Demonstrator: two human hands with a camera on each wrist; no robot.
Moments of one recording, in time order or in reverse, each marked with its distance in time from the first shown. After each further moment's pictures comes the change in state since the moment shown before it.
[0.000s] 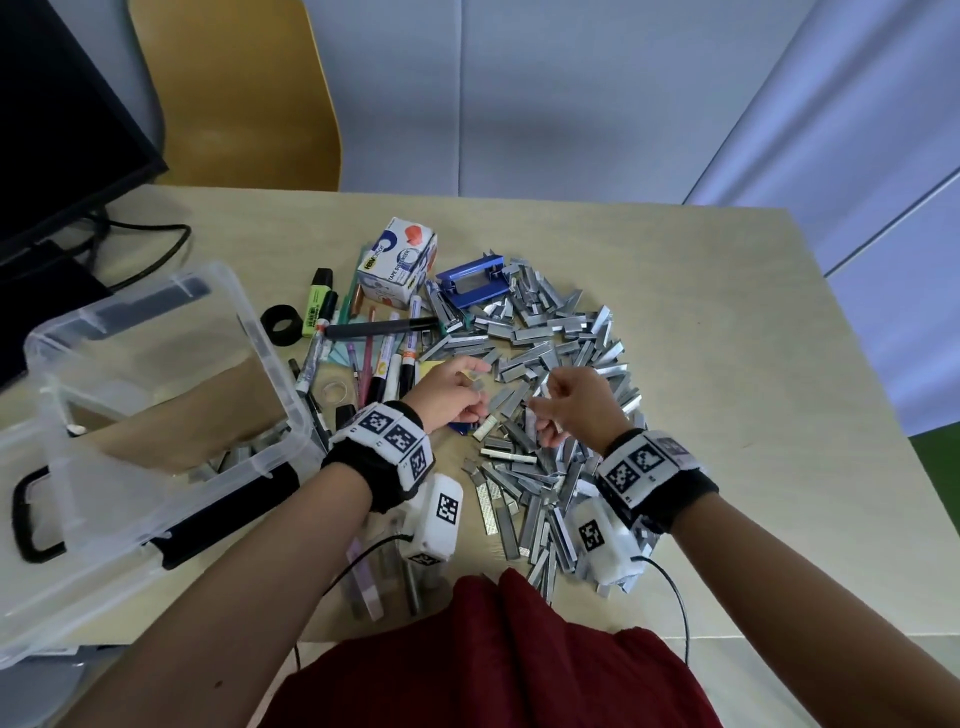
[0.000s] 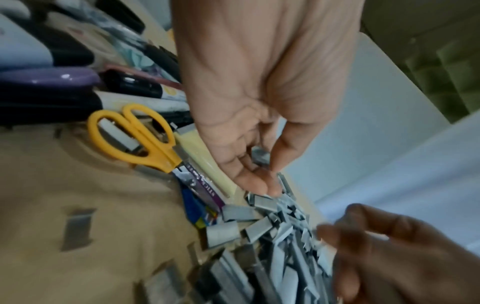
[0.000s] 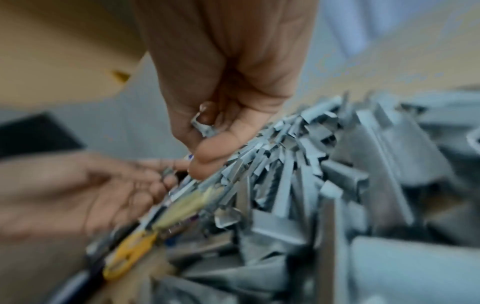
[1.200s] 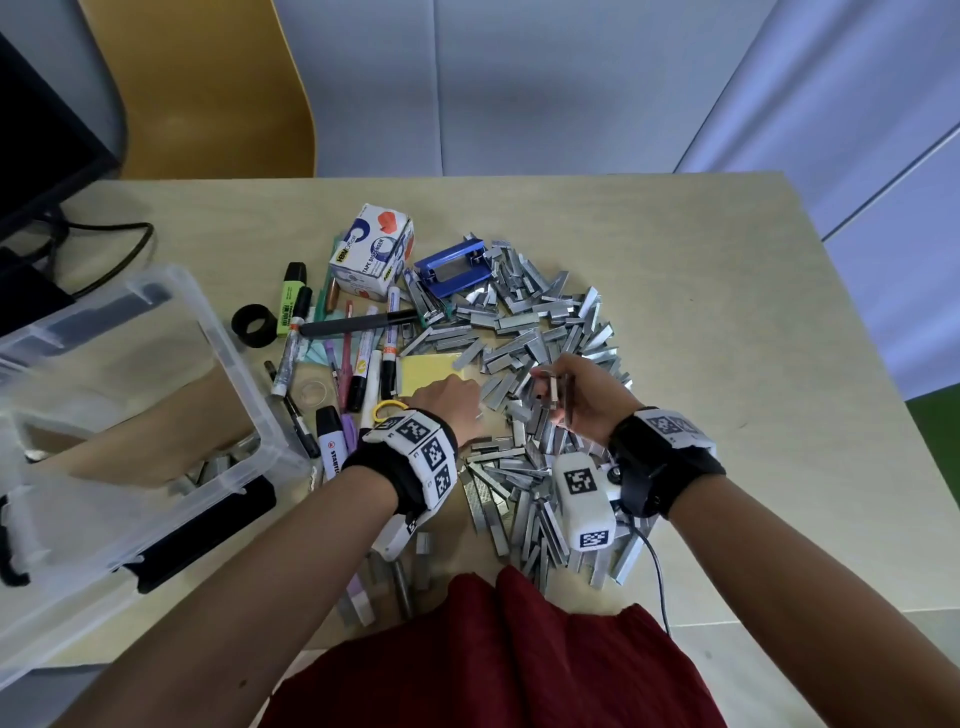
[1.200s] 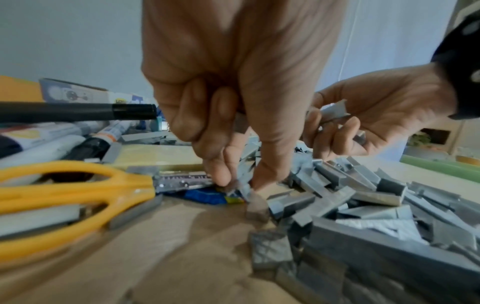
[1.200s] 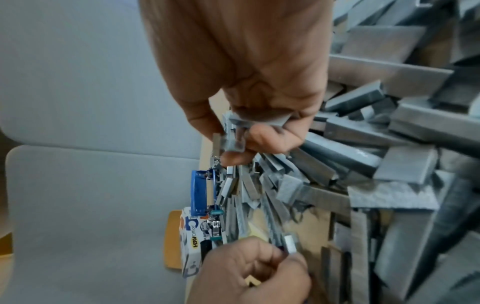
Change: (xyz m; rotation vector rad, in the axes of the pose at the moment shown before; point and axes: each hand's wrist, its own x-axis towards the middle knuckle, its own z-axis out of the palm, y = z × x) left_hand 0.010 0.003 0.030 1.300 -0.033 -0.018; right_hand 0.015 0.010 -0.017 0.871 -0.059 0.380
